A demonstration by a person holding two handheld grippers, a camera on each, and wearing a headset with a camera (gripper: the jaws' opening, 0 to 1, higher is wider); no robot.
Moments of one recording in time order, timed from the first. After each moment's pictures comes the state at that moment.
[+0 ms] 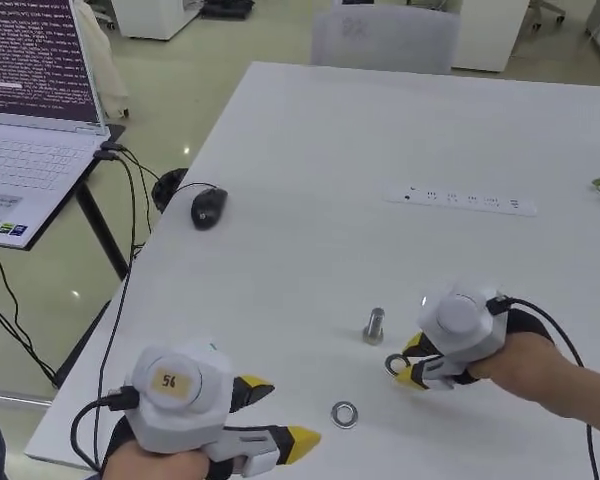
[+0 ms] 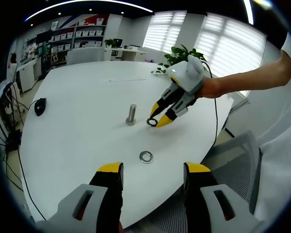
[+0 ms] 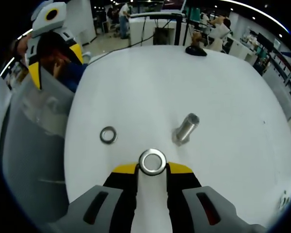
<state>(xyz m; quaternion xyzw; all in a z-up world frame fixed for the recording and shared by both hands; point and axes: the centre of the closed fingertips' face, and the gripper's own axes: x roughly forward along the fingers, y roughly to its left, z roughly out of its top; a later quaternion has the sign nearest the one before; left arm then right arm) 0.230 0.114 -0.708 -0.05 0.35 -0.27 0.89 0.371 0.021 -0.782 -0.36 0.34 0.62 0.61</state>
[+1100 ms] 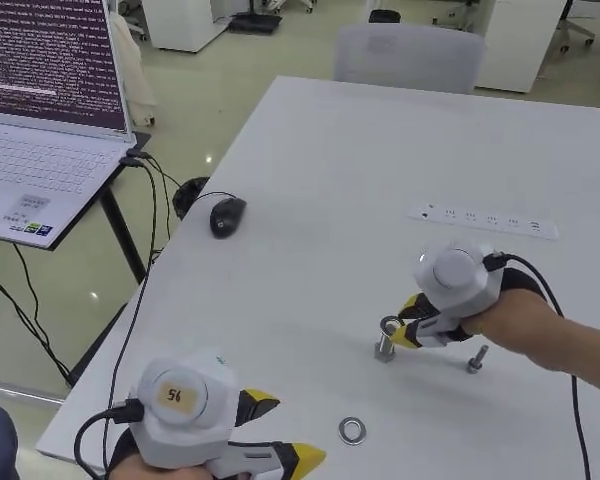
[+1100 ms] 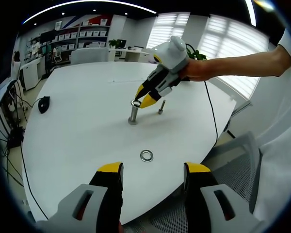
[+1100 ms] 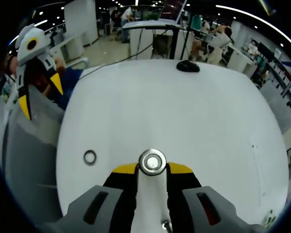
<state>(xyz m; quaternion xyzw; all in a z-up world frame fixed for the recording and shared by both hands) 0.224 0.116 -0.707 -0.06 0.35 -0.25 0.90 0.417 0.070 -0.751 -0.37 0.30 0.63 0.61</state>
